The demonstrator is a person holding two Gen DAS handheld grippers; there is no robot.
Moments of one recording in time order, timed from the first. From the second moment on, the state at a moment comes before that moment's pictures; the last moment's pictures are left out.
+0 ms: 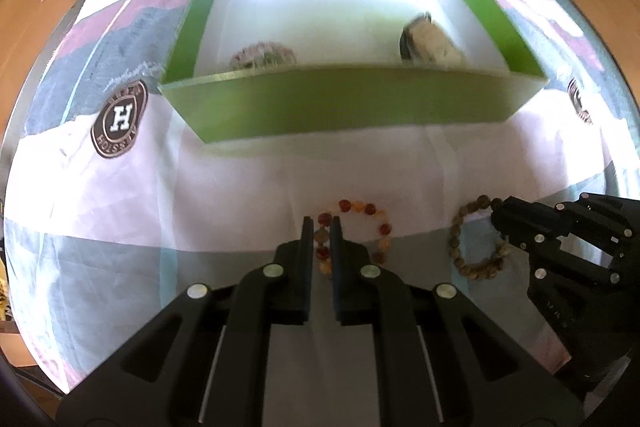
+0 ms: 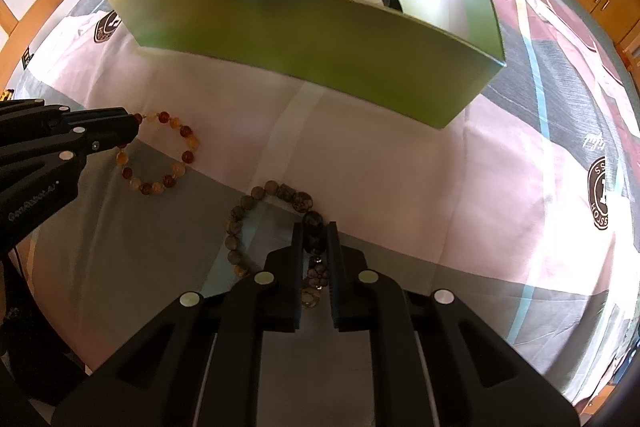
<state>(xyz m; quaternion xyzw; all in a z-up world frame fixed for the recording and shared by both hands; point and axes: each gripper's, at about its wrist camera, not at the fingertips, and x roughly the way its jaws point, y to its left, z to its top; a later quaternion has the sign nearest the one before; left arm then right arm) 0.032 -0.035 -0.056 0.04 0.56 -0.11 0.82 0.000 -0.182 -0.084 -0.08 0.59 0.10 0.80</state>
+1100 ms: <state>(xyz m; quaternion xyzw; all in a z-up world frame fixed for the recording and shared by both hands) 0.092 0.008 0.028 -0.12 0.45 -0.10 0.88 0.043 -0.219 0.024 0.09 0.34 0.11 0.93</state>
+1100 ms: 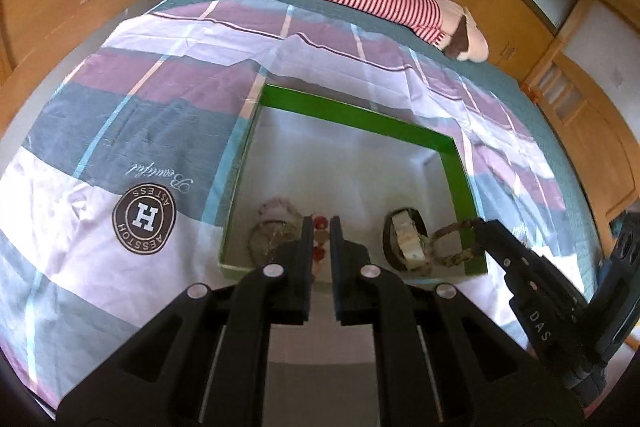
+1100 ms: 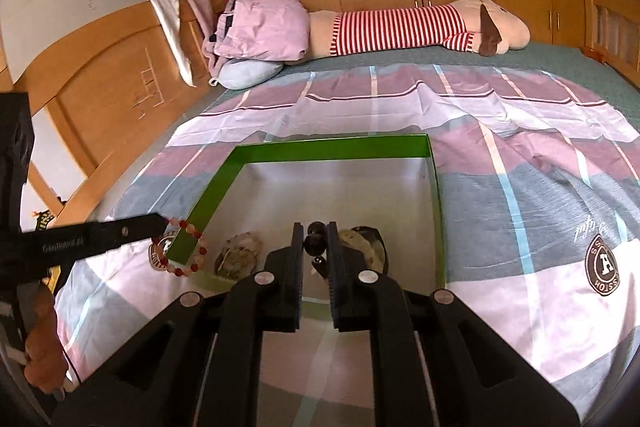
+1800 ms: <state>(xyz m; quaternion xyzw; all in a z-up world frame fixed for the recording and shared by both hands) 0.088 0.009 0.011 -0.09 0.47 -0.07 0.87 0.050 -0.242 0.023 0.14 0.36 0.08 0.92</state>
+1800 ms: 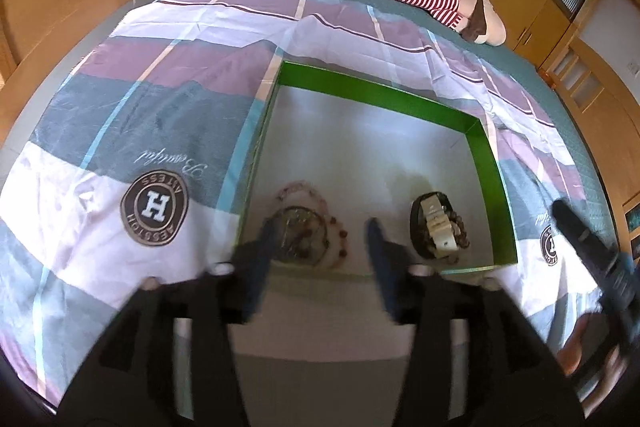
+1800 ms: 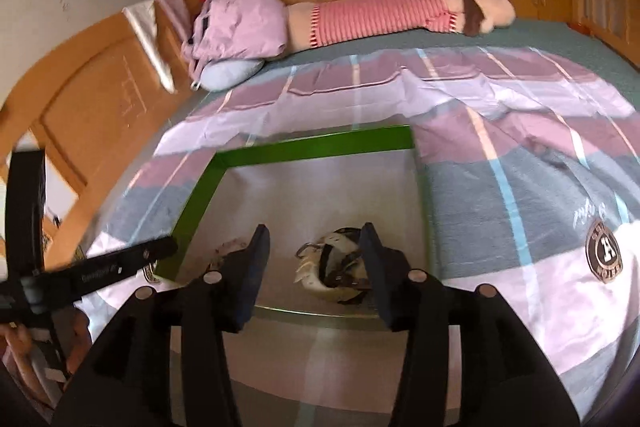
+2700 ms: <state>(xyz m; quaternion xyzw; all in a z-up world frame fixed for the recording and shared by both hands) 0.039 0.076 0.006 -0.10 0.53 0.05 0.84 0.024 -0.387 -0.110 0.08 0.44 -0.16 0.88</state>
